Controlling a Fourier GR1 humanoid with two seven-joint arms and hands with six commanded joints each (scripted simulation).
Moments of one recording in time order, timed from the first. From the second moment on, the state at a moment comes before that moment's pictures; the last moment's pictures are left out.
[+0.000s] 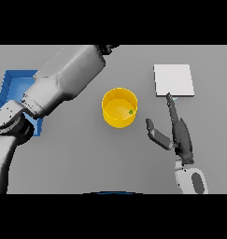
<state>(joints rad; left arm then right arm) -1.51 0.21 -0.90 -0.48 -1.37 -0.25 -0.18 0.07 -0.02 0.16 -1.67 0.33 -0.09 -0.13</state>
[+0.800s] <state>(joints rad) -1.37 0.56 -0.18 -0.24 -0.77 -0.02 0.13 0.06 -0.01 0.17 -1.64 0.31 -0.09 -0.16</state>
